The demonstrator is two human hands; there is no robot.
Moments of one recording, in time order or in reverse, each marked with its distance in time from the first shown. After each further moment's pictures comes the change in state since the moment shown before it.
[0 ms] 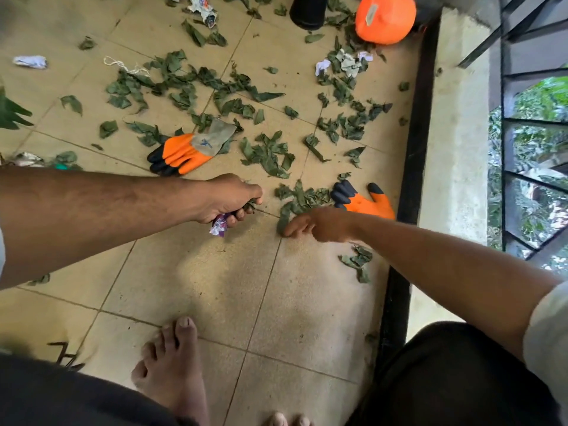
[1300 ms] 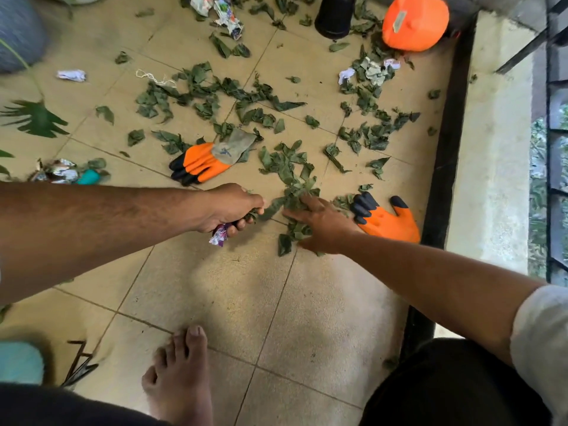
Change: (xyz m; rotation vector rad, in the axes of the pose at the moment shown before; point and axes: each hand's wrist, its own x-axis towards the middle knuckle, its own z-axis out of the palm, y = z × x) left_hand -0.006 -0.008 -0.017 0.003 0.063 -0.052; right_hand 0.054 -0.002 0.015 -0.483 0.354 -0.059
